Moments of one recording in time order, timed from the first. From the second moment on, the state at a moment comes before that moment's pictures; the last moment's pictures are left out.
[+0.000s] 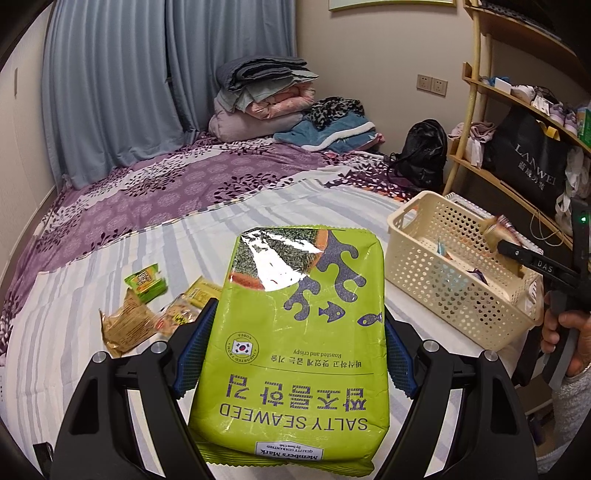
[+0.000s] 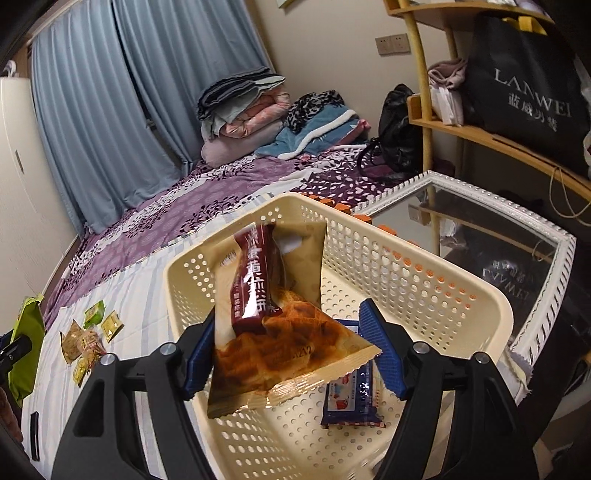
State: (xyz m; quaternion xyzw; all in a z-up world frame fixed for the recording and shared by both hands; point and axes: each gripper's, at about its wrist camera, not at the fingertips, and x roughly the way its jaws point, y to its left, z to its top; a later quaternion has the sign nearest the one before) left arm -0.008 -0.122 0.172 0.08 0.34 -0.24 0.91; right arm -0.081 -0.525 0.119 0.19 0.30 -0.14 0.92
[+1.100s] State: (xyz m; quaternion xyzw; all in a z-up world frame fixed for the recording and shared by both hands) left arm 0.027 -0.327 0.175 0.11 0.34 -0.40 0.84; right arm -0.100 -0.538 0.116 0.19 0.27 -0.16 0.93
